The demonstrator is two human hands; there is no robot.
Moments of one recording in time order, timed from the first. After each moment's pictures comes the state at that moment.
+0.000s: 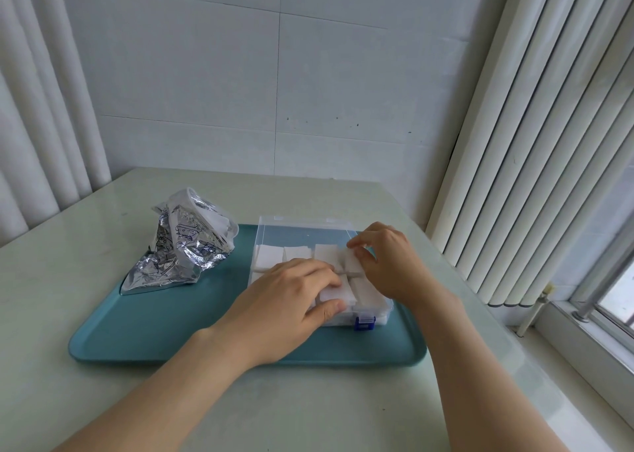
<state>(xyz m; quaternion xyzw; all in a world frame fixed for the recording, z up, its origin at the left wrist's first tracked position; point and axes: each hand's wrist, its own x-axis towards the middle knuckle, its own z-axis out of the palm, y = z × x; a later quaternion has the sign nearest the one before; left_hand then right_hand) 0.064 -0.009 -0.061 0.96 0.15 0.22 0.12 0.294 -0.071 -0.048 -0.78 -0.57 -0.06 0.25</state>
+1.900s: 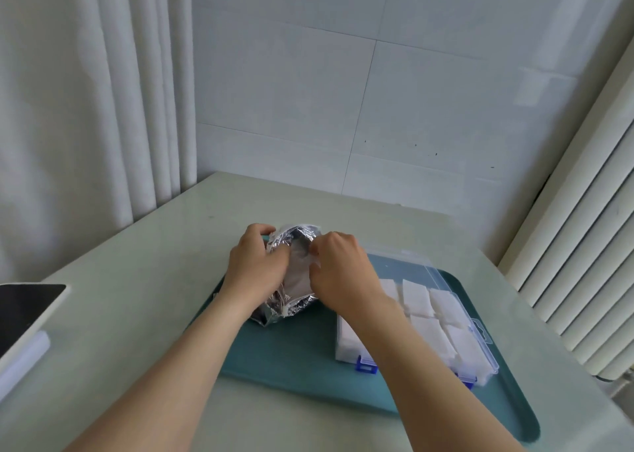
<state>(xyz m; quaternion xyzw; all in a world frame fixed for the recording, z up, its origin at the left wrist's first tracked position) -0.012 0.108 -0.049 0.64 0.50 0.43 0.39 0.124 0.049 -0.026 -0.74 -0.65 -0.05 0.18</state>
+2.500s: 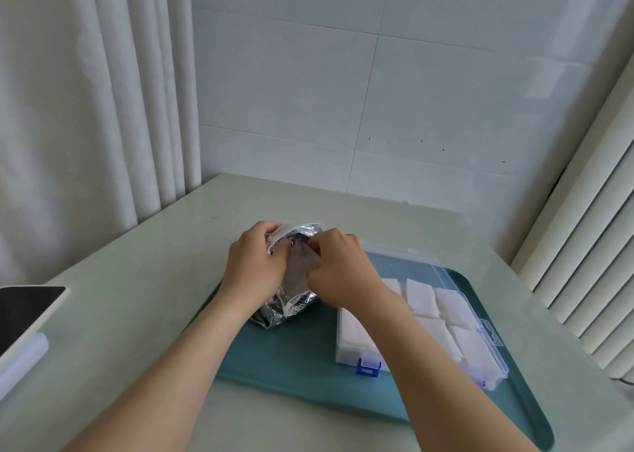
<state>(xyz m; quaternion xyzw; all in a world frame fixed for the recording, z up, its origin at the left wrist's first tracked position) -0.011 0.113 -0.054 0.70 0.45 0.46 0.30 0.128 0.053 -0.022 -0.71 -0.67 0.02 0.24</state>
